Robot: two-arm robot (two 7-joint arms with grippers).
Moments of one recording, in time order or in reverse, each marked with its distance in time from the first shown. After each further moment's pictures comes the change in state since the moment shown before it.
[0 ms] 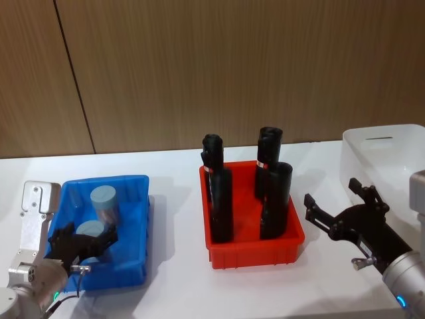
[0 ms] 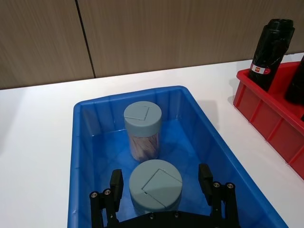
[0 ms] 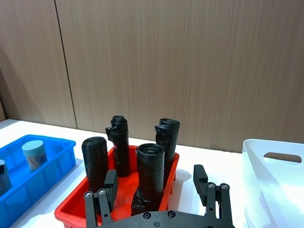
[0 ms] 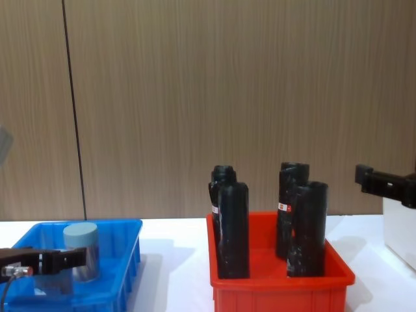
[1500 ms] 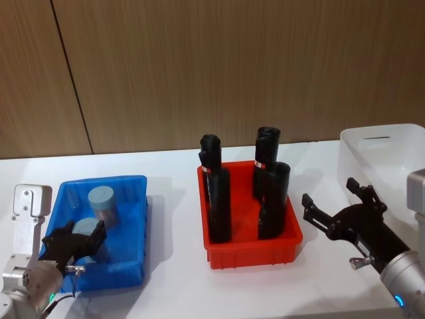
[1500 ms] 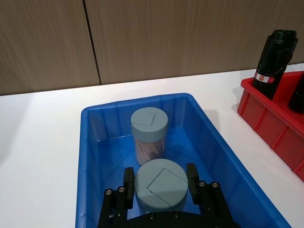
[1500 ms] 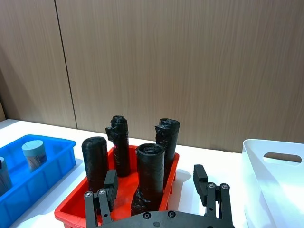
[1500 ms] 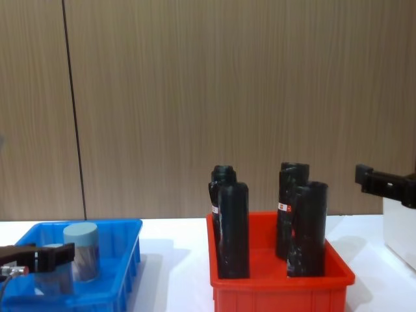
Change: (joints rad) left arm 0.003 -0.011 -0.013 0.029 0.004 -0.068 -0.012; right arm 0.000 0.000 0.000 0.000 0.000 0.000 0.000
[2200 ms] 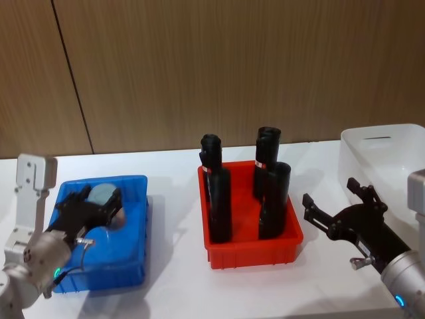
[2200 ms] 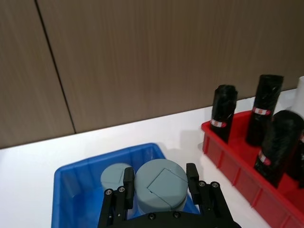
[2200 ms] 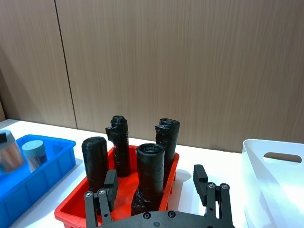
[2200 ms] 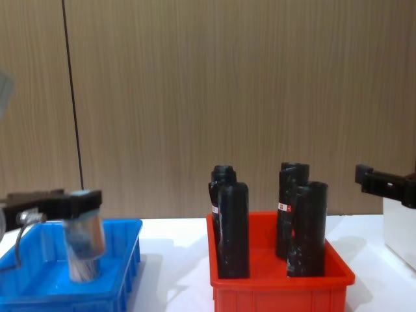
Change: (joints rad) left arm -0.019 0.005 -0.011 -0.093 0.021 -0.025 -0.100; right arm 0.000 0.000 0.000 0.000 0.000 0.000 0.000
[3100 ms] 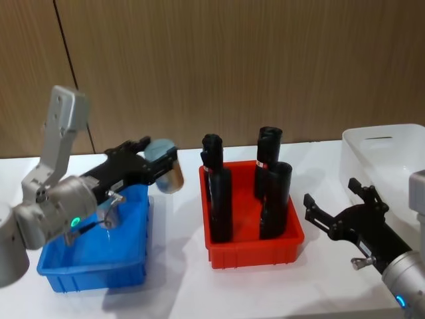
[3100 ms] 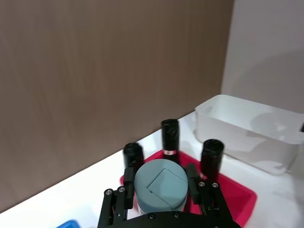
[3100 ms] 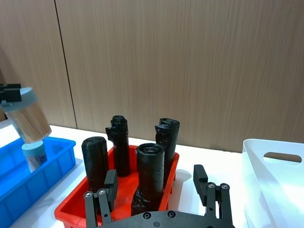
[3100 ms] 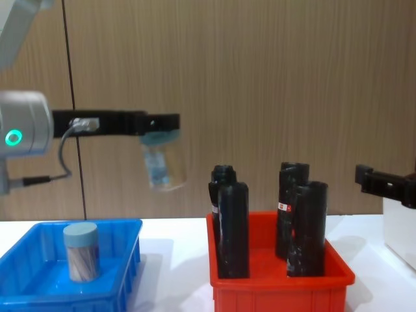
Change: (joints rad) left arm -0.146 -0.014 0.001 -0.084 0.017 0.152 -0.346; right arm 0.000 0.000 0.000 0.000 0.000 0.000 0.000
